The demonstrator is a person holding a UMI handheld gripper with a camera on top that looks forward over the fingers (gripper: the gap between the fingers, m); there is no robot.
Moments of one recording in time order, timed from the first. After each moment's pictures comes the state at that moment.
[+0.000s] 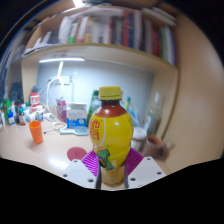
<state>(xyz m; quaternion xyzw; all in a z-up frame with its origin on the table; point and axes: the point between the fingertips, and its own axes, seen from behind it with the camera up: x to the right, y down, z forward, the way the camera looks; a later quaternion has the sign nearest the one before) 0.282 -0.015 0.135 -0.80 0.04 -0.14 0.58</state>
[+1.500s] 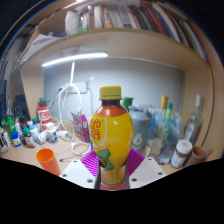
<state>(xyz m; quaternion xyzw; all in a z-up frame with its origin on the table) 0.169 0.158 0.139 -0.79 0.02 -0.04 0.61</state>
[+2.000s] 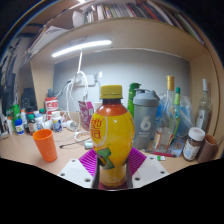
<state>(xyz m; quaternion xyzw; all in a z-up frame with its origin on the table) 0.163 0.157 0.065 -0.78 -0.02 0.01 0.63</state>
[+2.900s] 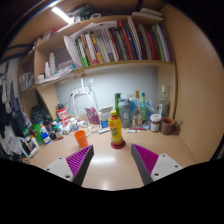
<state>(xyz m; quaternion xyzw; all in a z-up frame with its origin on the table) 0.127 -0.146 0.213 -0.83 0.10 0.01 0.55</state>
